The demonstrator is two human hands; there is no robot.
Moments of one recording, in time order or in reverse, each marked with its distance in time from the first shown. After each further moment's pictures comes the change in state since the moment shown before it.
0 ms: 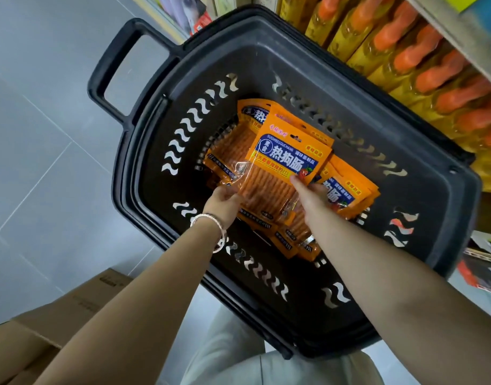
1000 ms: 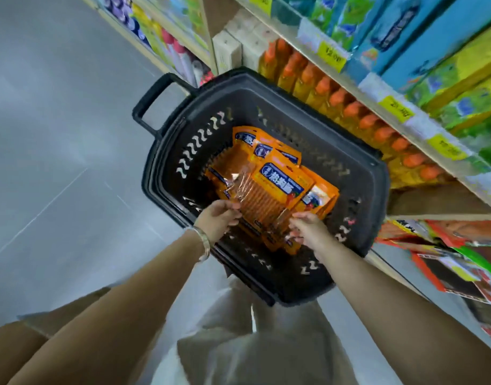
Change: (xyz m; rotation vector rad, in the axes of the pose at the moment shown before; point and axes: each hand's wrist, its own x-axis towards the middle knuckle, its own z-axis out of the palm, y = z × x) left_hand -0.137 0.000 -0.026 -0.006 -0.164 0.235; right_hand -0.143 0.023 -0.098 -0.139 -0.257 -0.183
